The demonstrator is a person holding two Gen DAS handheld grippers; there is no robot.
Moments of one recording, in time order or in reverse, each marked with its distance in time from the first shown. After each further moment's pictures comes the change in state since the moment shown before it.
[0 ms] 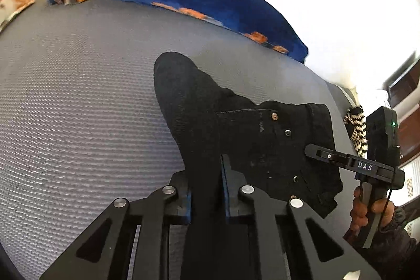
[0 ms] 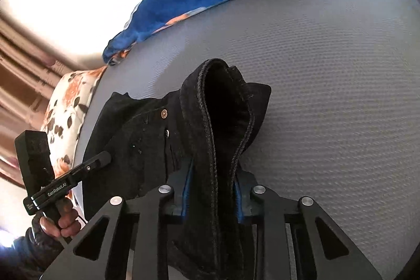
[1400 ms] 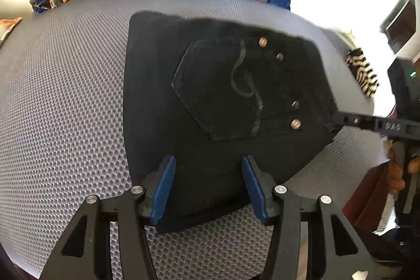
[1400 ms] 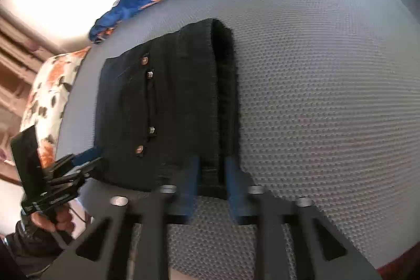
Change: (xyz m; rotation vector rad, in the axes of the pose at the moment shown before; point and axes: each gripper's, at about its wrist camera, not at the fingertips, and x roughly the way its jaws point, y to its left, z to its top) left arm -0.023 -0.030 -0.072 0.201 0.131 0.058; right arm -0.048 -0.003 -0.074 0.032 0.066 -0.177
